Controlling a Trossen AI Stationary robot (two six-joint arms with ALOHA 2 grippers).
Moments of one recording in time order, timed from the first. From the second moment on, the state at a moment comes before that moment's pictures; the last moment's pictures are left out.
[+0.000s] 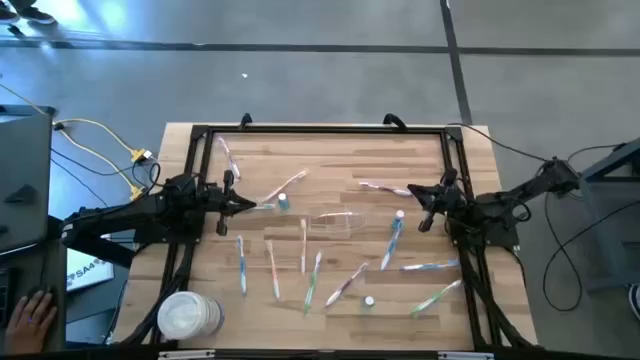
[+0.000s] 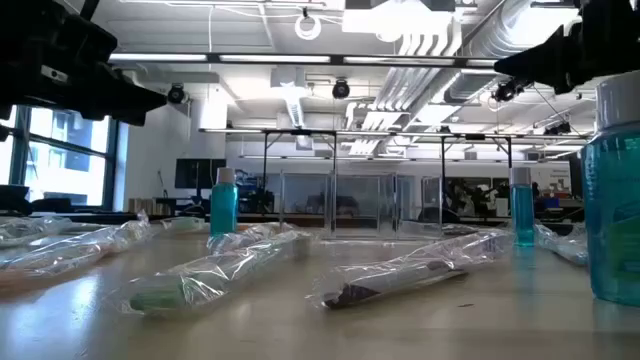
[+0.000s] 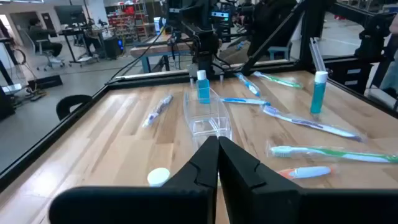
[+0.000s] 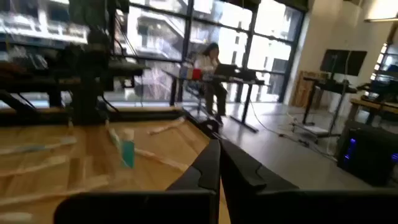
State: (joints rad) left arm 0.28 0.12 0.03 0.06 0.30 0.12; right arm 0.44 0.33 0.12 0.31 0.92 -0.21
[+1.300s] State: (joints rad) left arm 0.28 0.12 0.03 0.08 0.31 -0.11; right arm 0.31 0.94 0.74 -0.90 0.51 0.95
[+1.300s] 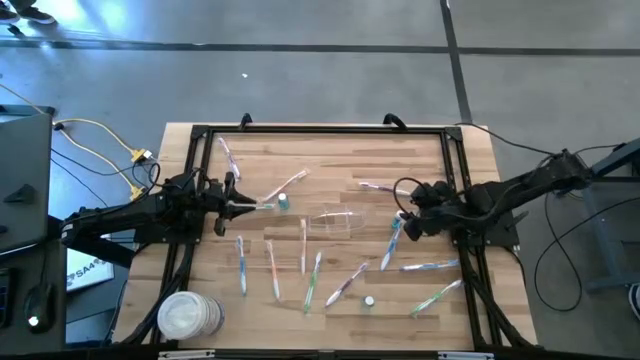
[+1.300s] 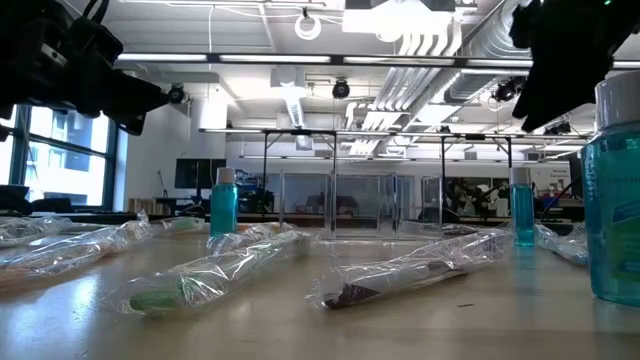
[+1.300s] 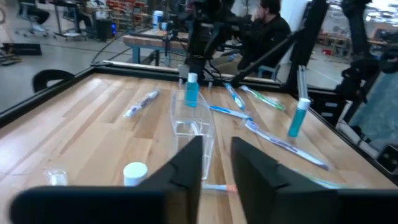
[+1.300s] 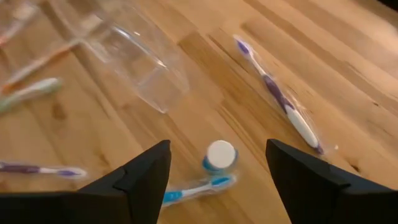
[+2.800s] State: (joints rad) left arm 0.28 0.12 0.03 0.08 0.31 -0.08; right arm 0.09 1.28 0.74 -0.82 0.27 0.87
